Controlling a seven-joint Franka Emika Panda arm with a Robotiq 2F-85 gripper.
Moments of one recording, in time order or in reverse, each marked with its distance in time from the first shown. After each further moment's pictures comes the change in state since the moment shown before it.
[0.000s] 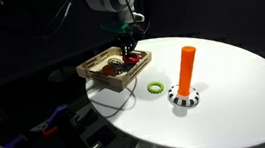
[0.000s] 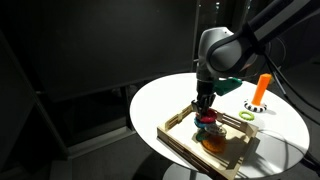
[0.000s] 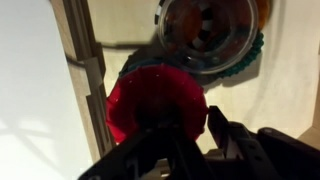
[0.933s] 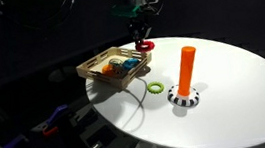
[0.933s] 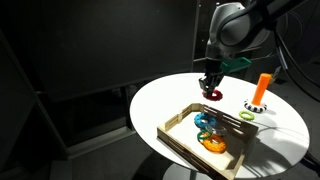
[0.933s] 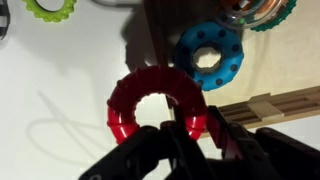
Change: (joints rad) arm -0.036 -0.109 -0.075 0.008 -0.019 -0.032 0.019
